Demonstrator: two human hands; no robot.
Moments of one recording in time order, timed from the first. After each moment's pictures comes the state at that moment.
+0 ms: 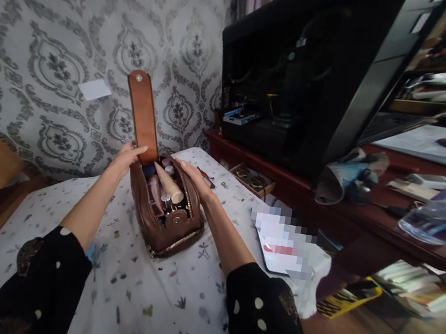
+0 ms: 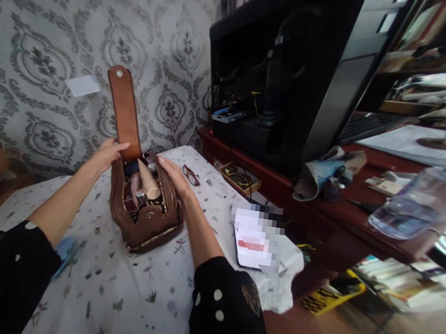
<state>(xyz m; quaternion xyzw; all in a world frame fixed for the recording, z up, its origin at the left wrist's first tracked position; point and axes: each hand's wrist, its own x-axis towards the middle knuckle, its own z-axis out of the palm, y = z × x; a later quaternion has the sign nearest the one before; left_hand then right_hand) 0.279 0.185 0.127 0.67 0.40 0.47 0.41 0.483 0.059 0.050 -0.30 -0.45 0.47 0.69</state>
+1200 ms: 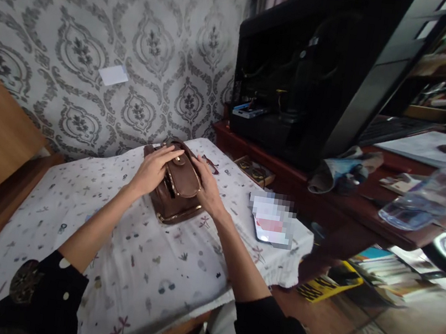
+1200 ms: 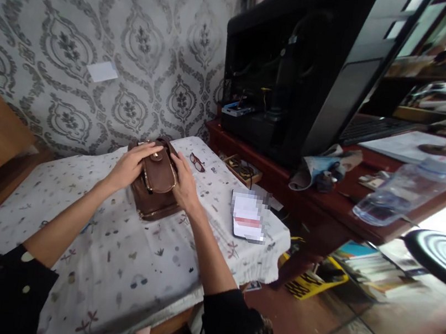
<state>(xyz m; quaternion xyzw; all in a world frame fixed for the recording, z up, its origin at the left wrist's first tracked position) 0.277 0.024 0.119 0.91 0.29 0.30 0.02 0.465 -0.040 0.036 -0.46 -0.65 0.13 0.59</state>
